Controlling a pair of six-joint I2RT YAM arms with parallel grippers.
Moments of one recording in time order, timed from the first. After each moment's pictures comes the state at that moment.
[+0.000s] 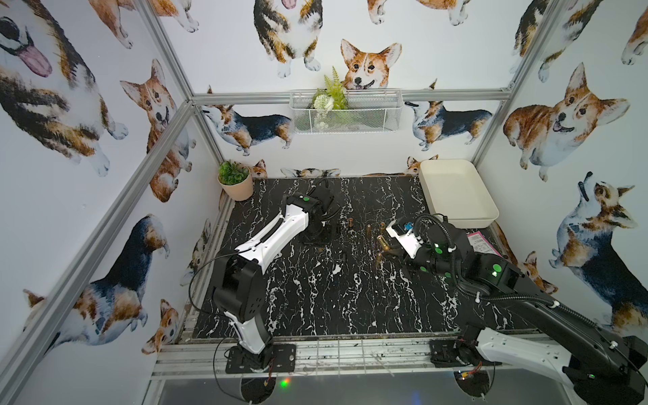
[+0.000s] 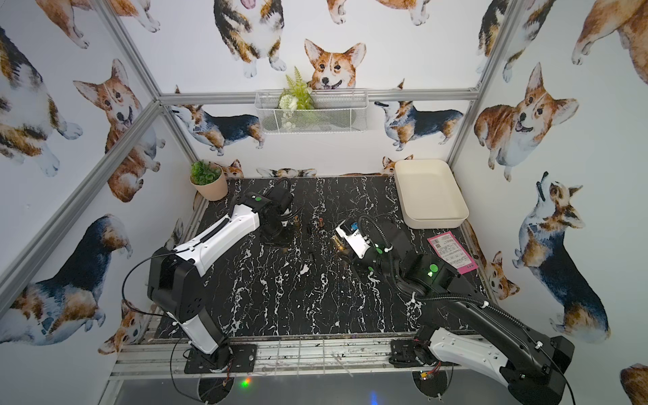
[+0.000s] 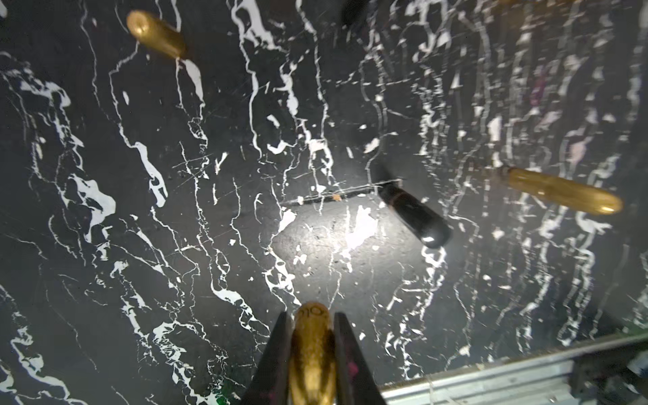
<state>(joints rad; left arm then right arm) -0.51 1.74 1.47 -1.15 0.04 -0.38 0.89 0.94 1.04 -0.64 -0.07 0.02</state>
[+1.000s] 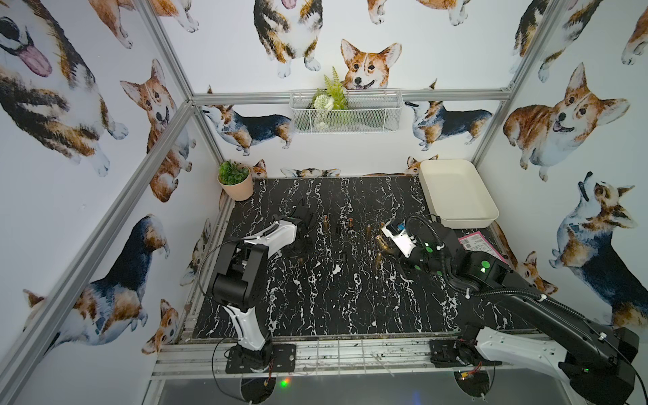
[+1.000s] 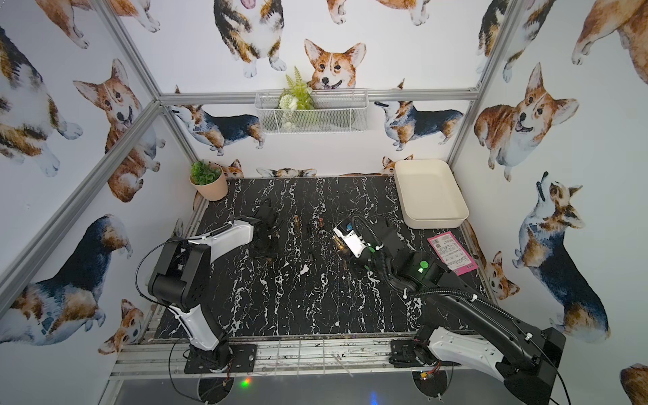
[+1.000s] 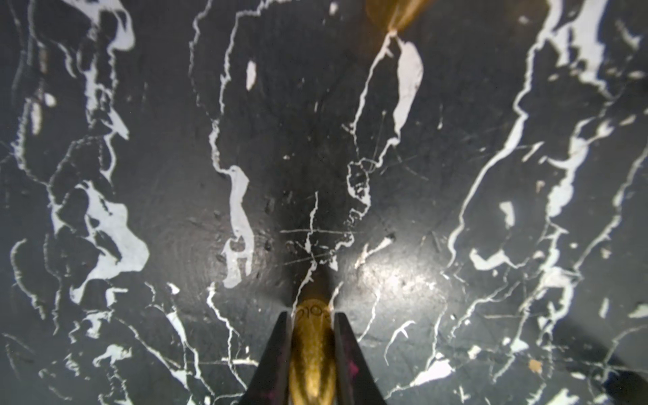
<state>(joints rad) -0.34 1.79 1.13 -0.74 -0.07 -0.47 0.89 0.99 1.01 -0.64 -0.01 0.00</state>
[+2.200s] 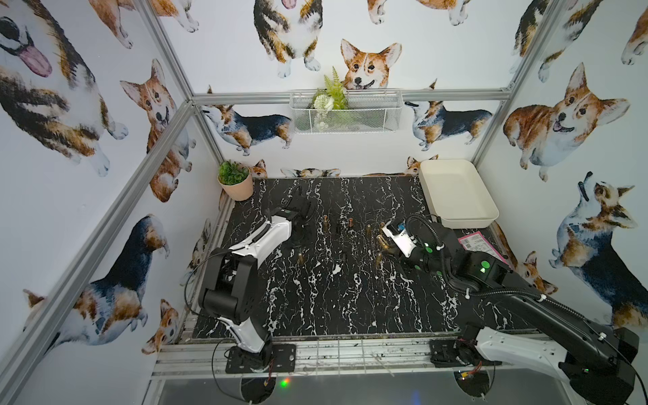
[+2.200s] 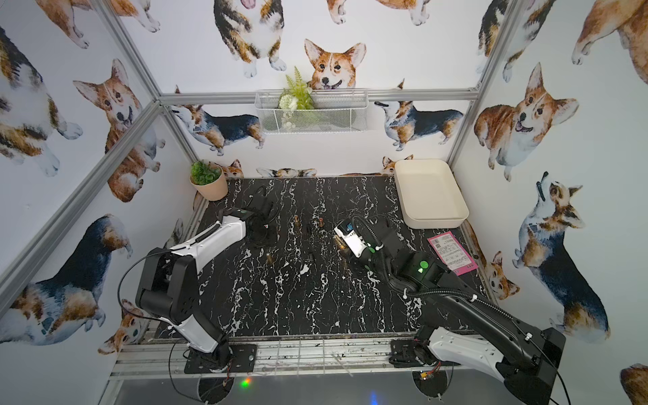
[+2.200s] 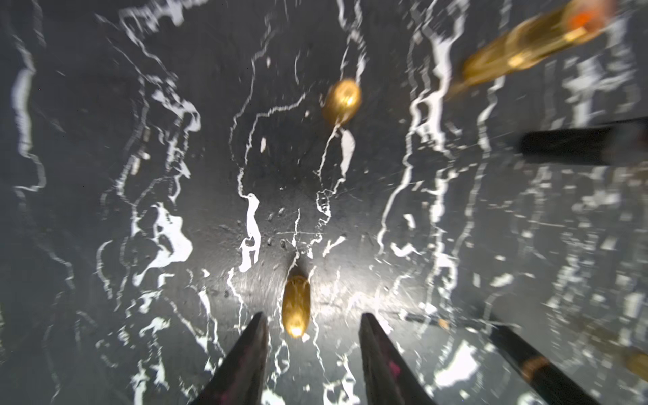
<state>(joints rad) -0.34 1.67 1.23 -0.82 -0.06 -0.47 0.89 0.99 1.01 -0.64 0.00 0.00</state>
